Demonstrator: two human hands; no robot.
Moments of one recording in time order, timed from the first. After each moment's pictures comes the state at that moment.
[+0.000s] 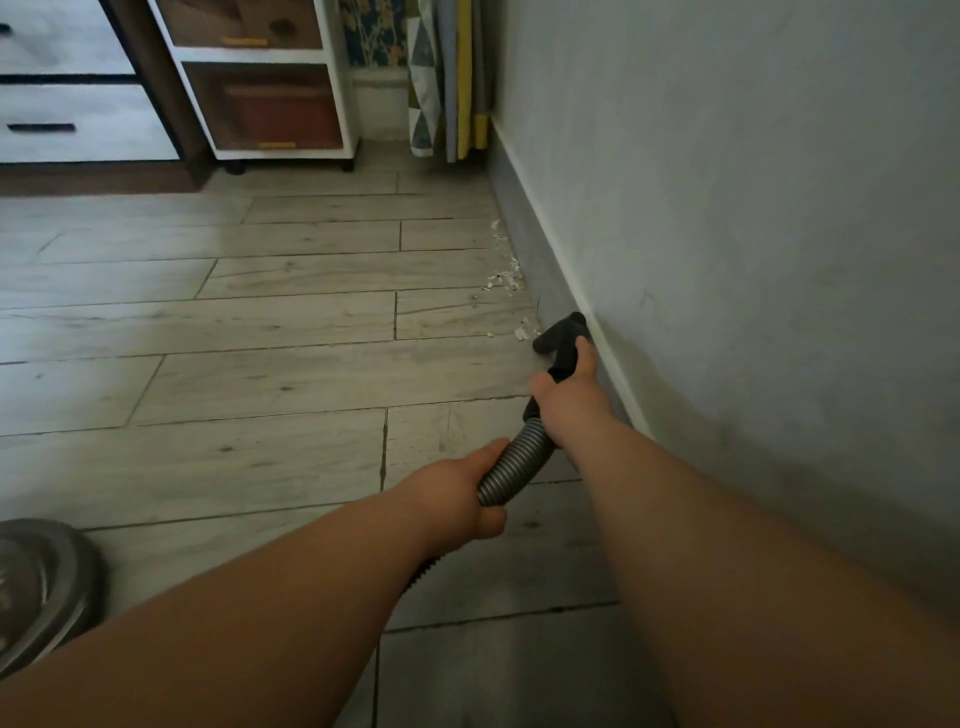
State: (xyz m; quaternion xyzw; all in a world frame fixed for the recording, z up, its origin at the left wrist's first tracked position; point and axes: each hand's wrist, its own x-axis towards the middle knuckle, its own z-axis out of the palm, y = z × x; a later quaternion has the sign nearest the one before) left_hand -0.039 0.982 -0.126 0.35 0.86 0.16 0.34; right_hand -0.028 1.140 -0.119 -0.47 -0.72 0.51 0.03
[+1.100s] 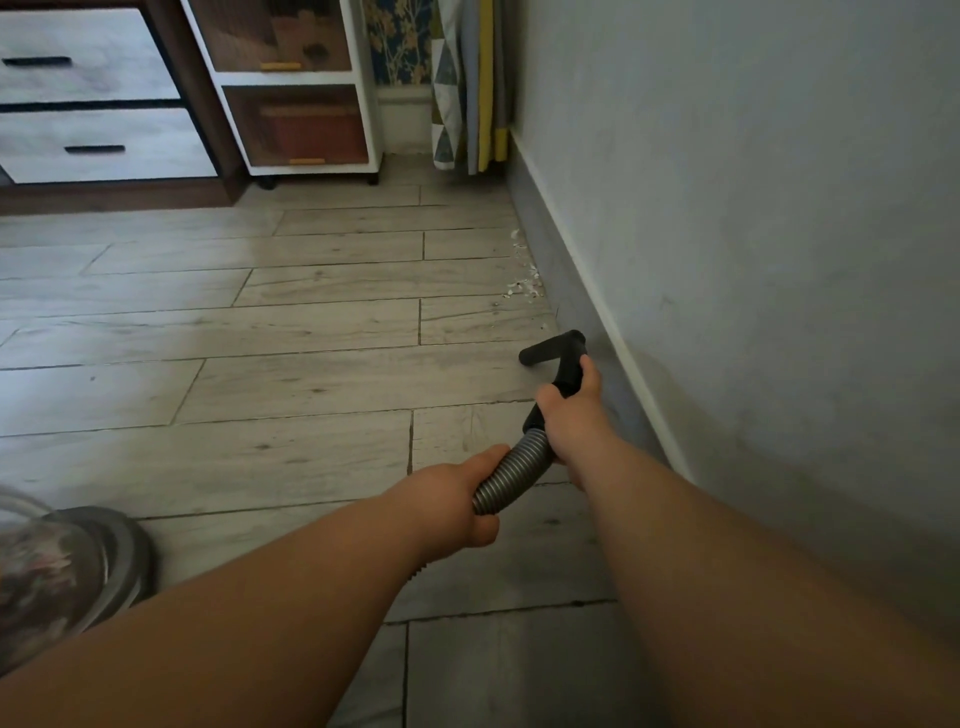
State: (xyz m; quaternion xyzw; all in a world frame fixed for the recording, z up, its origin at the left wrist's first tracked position) left_hand -0.036 0.949 -0.113 0.35 0.88 0.10 0.30; right_hand -0.019 1.112 -0.124 -0.43 -0.67 0.60 0.07
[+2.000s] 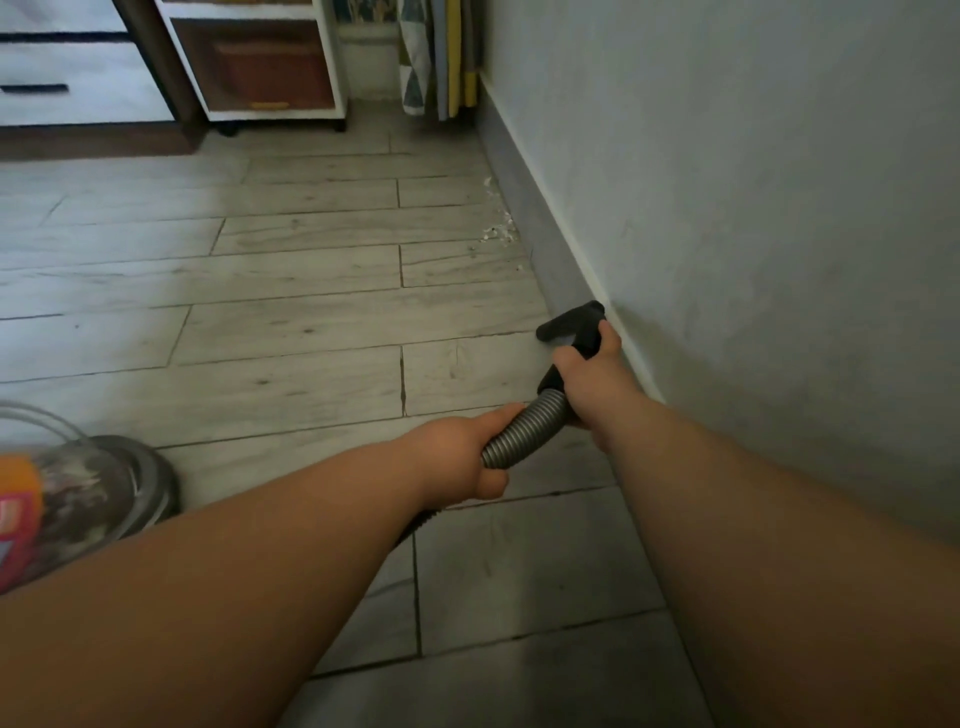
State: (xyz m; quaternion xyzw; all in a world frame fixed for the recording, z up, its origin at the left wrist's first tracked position) left_hand 0.023 0.915 -0.099 0.43 0.84 0.13 0.31; right_hand 0.068 1.081 -0.099 -0.48 -0.62 0.61 0.08
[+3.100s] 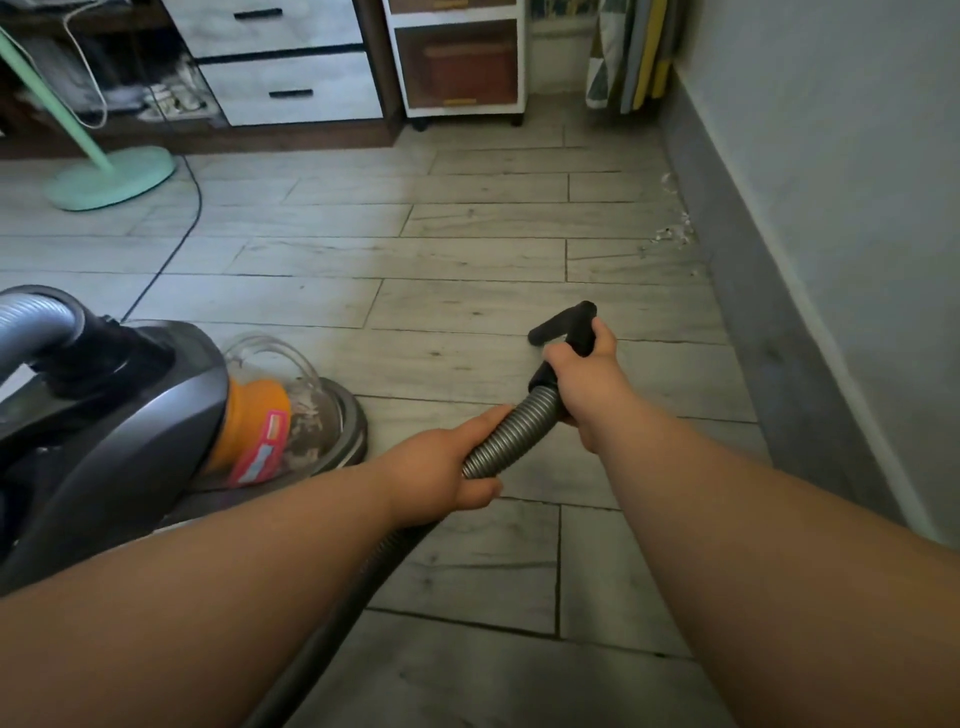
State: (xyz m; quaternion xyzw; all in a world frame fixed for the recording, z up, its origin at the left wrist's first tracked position) left_hand -0.003 0.750 -0.087 0.29 0.90 0.17 0.27; right_hand -0.013 0.933 -0.101 -0.36 -0.63 0.69 0.00
